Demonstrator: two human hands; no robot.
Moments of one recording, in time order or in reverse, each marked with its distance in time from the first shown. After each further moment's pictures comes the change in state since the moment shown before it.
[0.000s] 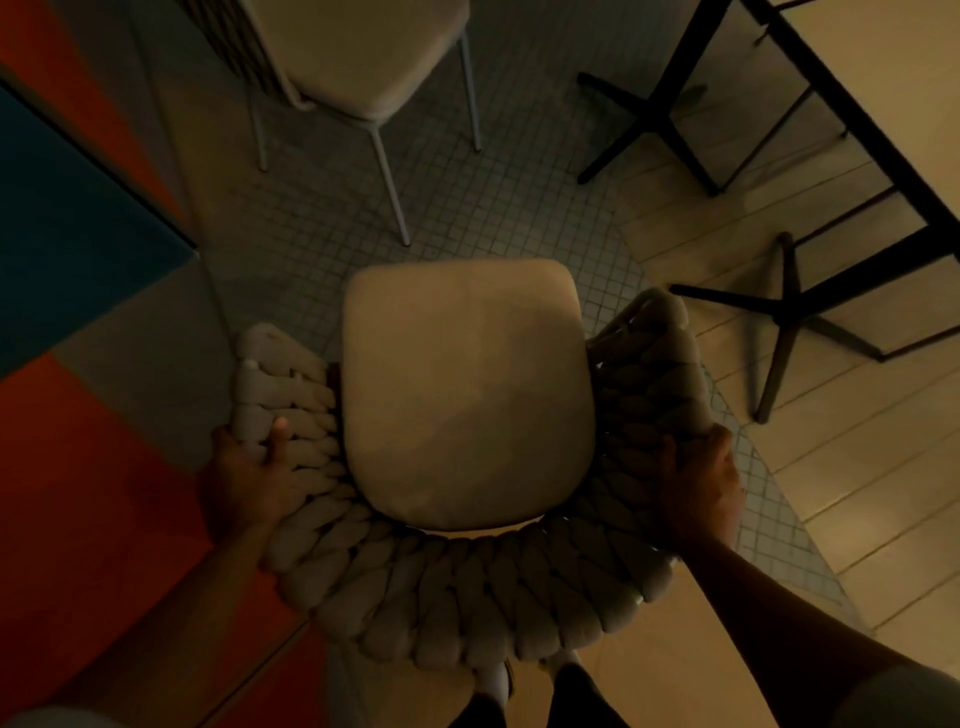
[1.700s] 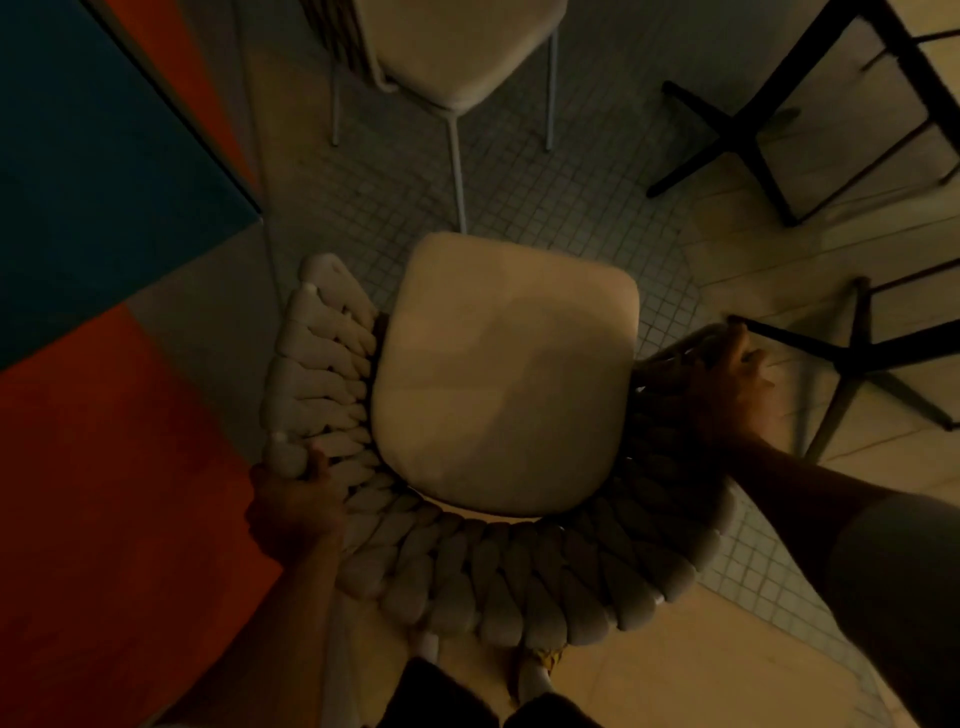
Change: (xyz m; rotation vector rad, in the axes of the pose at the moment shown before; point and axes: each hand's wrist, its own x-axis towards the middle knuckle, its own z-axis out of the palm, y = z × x) left_hand -0.048 0.007 0.007 -0.137 0.128 -0.457; right_hand 0.104 -0.118 0.018 -0.142 -0.138 -0.209
